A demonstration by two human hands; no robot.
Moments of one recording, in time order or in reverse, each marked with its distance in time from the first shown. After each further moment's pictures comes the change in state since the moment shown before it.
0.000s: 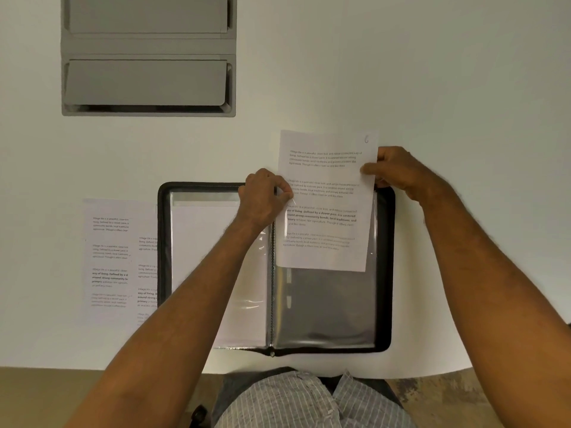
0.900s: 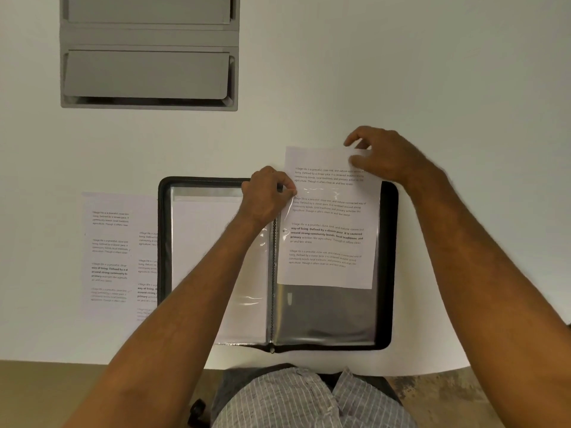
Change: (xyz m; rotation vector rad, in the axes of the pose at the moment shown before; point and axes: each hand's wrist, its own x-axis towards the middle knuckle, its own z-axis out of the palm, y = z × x) left_hand -0.001 0.002 -0.001 -0.053 -0.032 0.017; right_hand -0.002 -0.038 0.013 -0.558 0.064 -0.232
